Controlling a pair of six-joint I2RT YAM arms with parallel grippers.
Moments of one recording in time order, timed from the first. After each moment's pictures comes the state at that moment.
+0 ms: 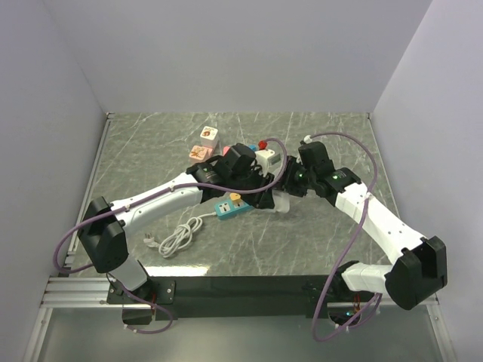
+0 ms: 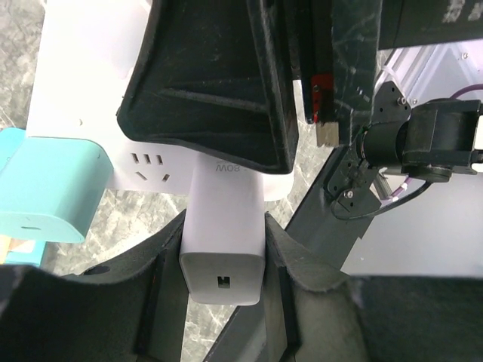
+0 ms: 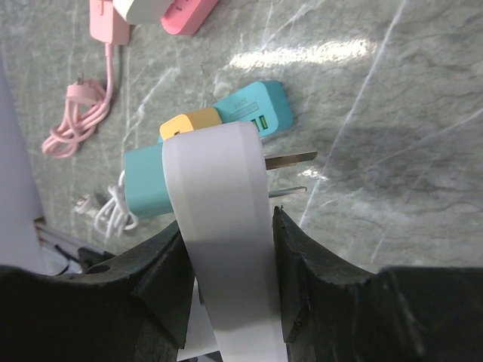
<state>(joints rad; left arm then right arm) -0.90 1.59 1.35 -0.45 0.33 -0.35 0.45 1.24 1.00 -0.57 -0.15 0.74</state>
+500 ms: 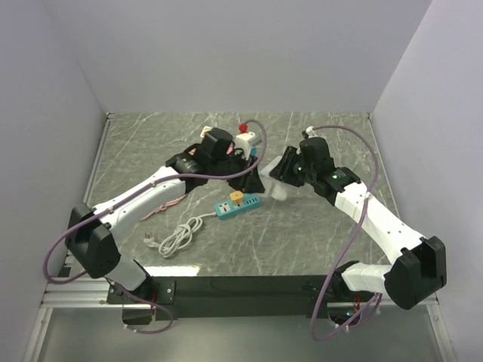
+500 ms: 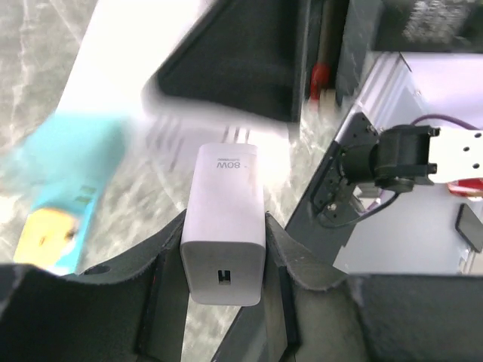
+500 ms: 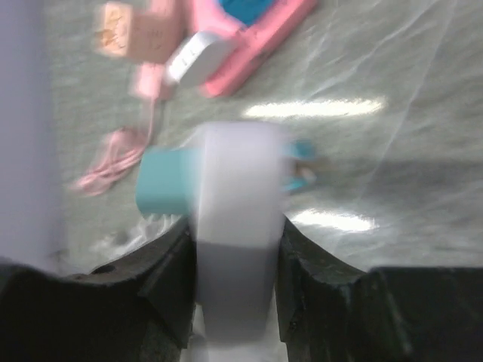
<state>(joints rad) -0.76 1.52 1.34 -0.41 0.45 -0.34 0.45 1.25 1.01 -0.46 -0.07 0.73</state>
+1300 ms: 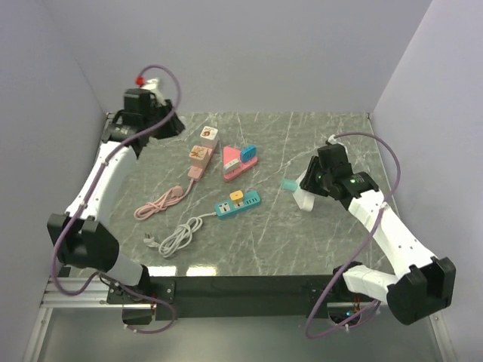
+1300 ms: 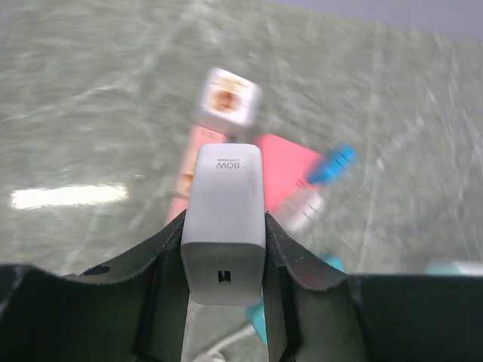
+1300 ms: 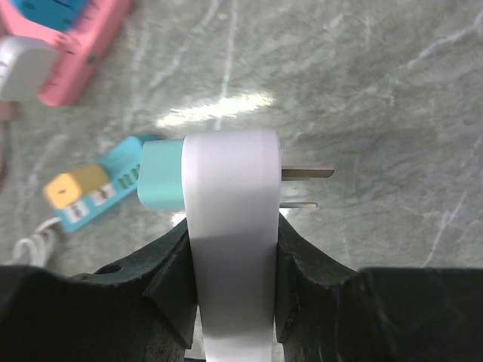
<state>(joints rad) -0.23 1.48 1.51 -0.55 0.13 -0.34 0.33 1.14 0.98 -0.70 0.11 0.58</state>
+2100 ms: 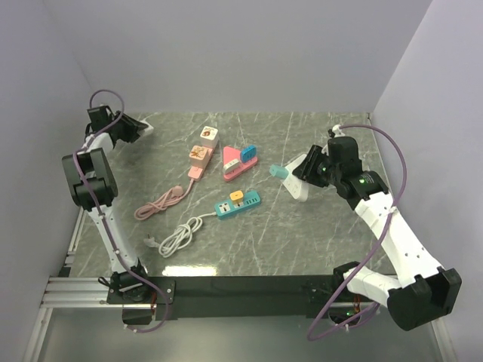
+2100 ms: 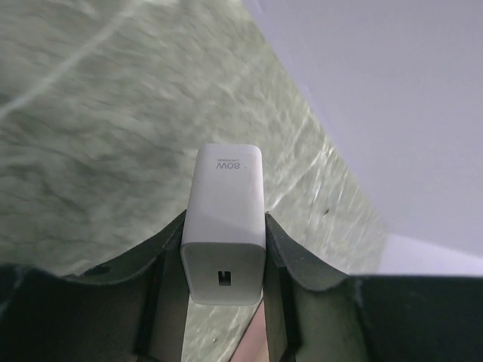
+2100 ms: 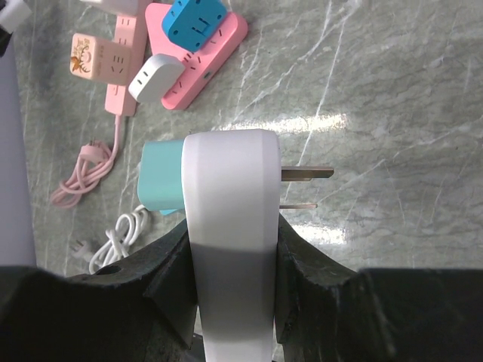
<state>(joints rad) 0.30 2.24 1.71 -0.08 0.50 -0.80 0.30 1.09 1.05 -0.62 -0.10 0.61</state>
